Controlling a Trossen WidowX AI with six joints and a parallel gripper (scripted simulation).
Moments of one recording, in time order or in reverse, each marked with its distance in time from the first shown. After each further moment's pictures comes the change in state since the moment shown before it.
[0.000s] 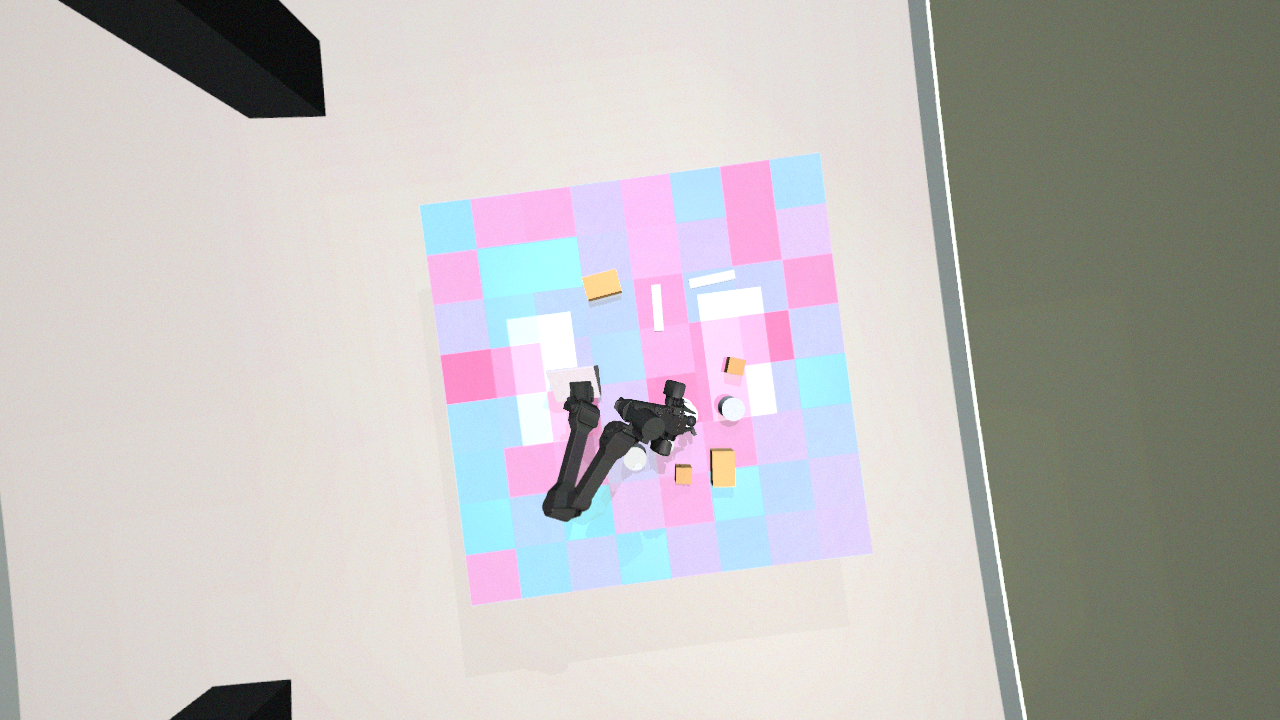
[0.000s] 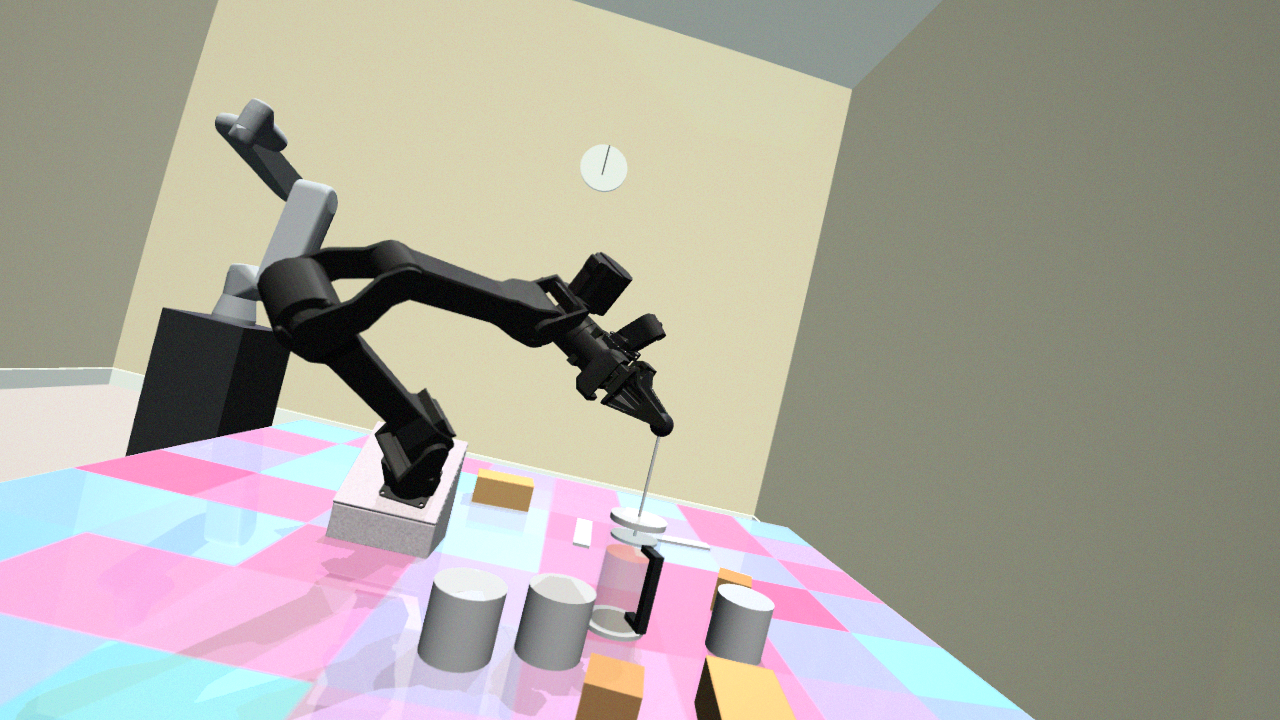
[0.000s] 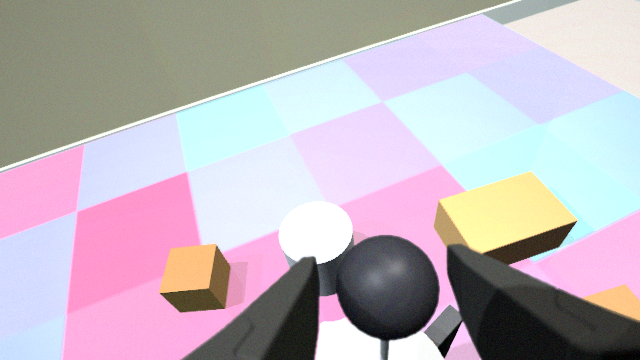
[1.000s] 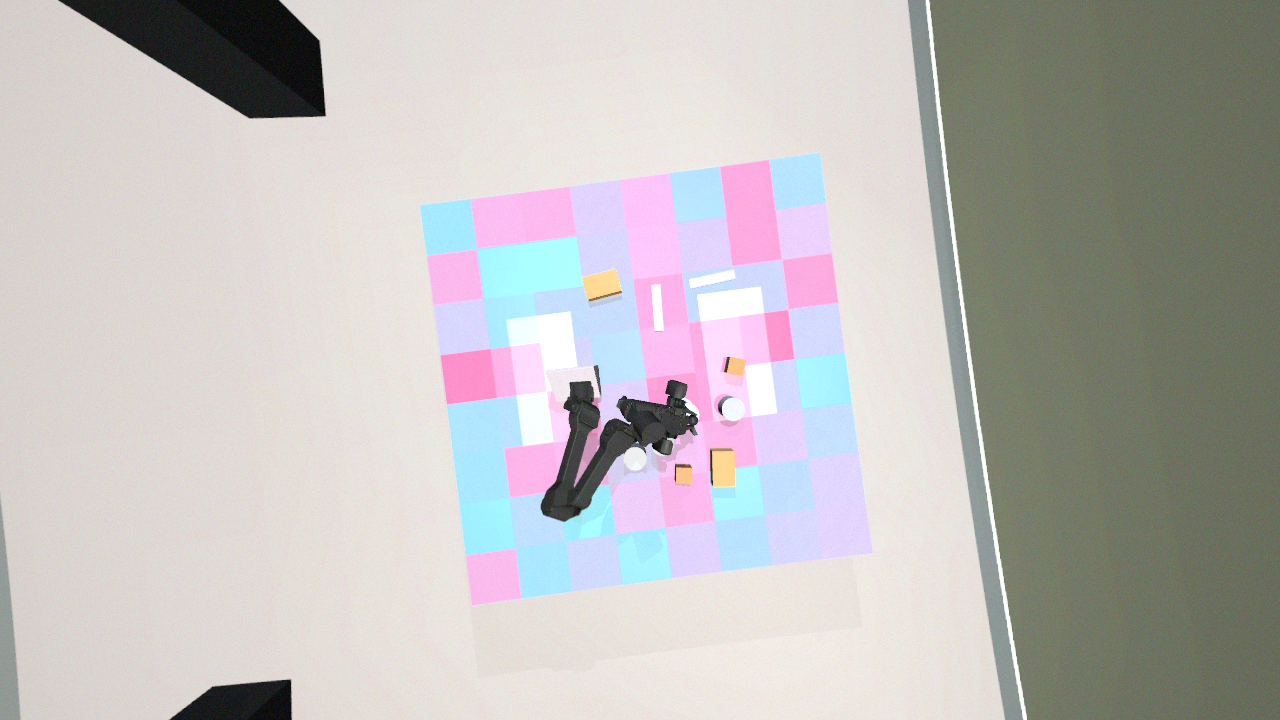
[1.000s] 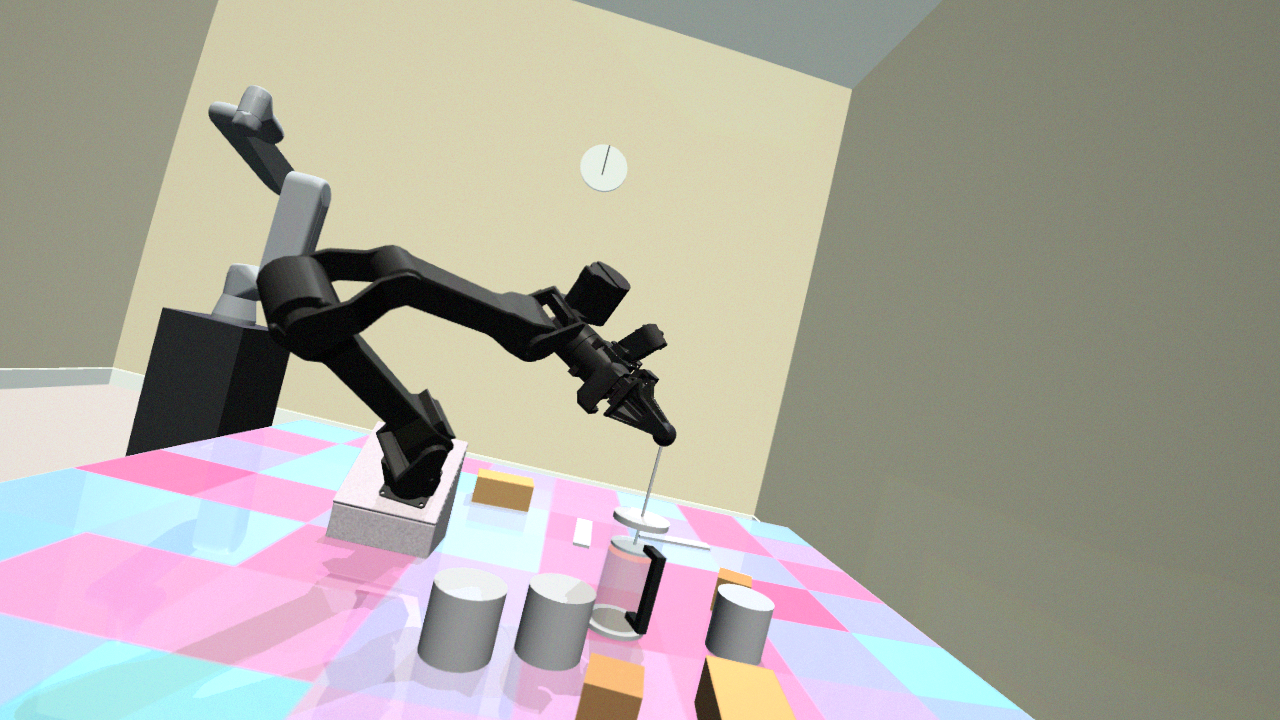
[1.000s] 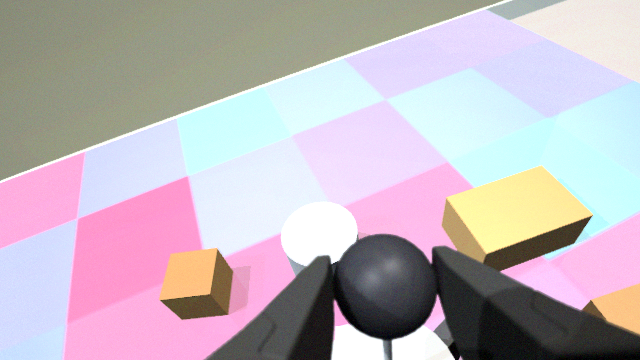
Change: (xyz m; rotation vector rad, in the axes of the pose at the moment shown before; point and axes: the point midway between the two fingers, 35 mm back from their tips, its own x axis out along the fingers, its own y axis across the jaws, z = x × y) arm 0.011 0.002 -0.009 0.021 -0.008 0.006
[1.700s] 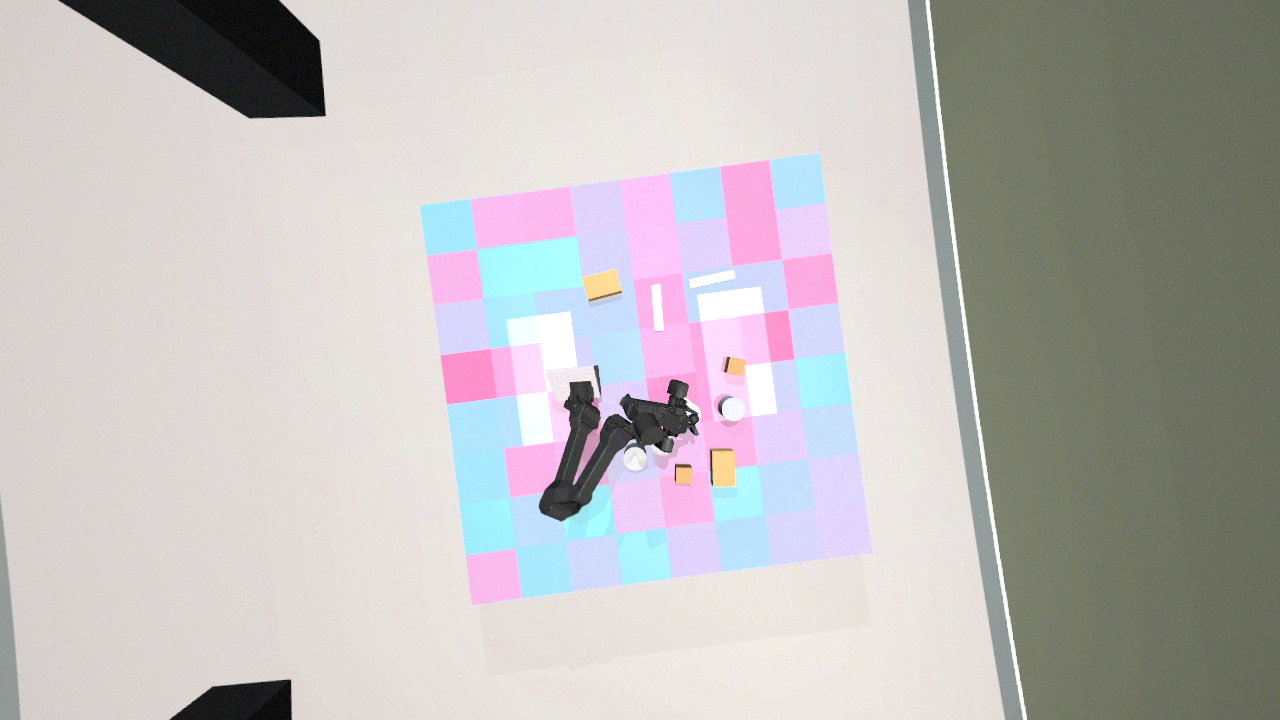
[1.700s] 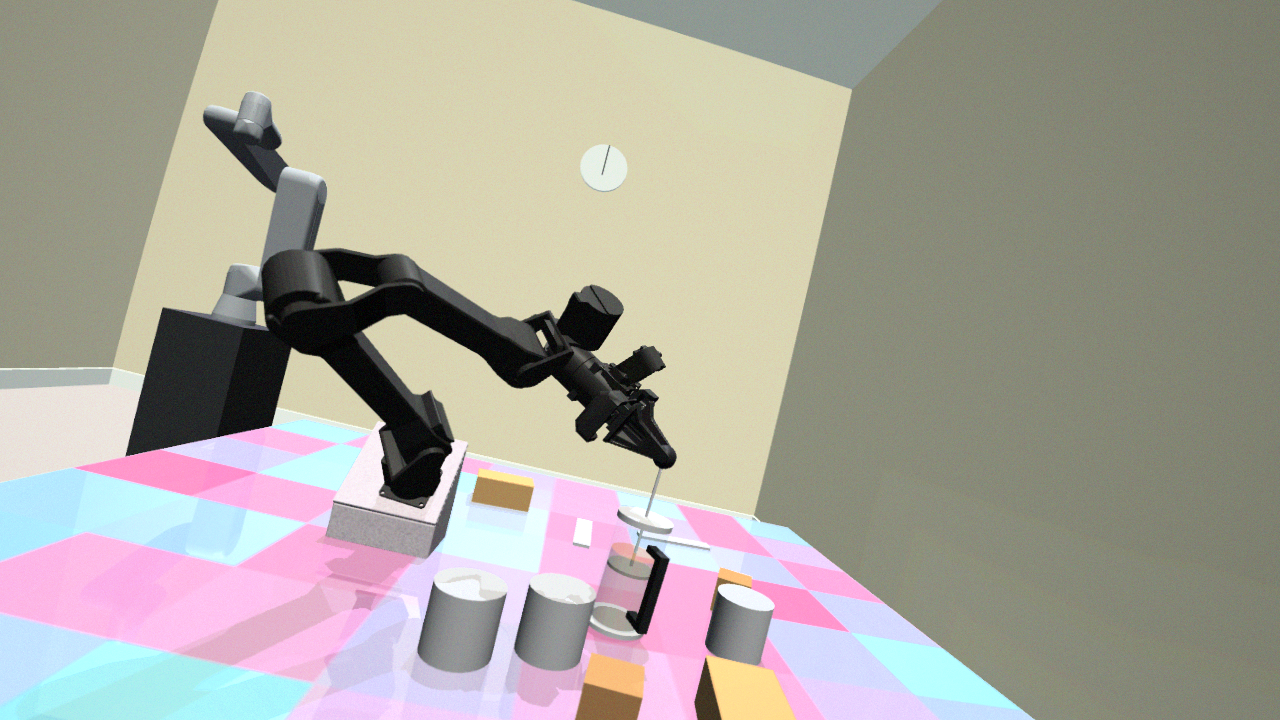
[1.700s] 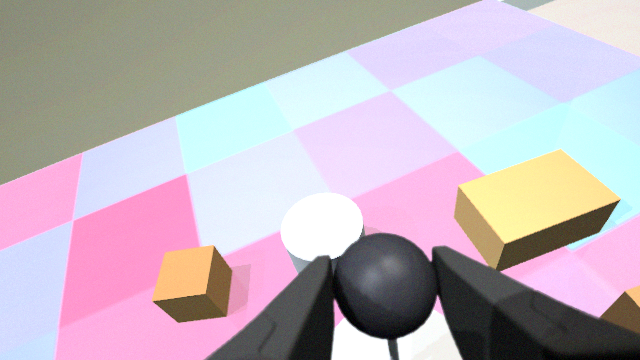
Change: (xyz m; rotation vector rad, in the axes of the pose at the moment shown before) arm 0.019 0.001 -0.022 0.028 -0.016 0.010
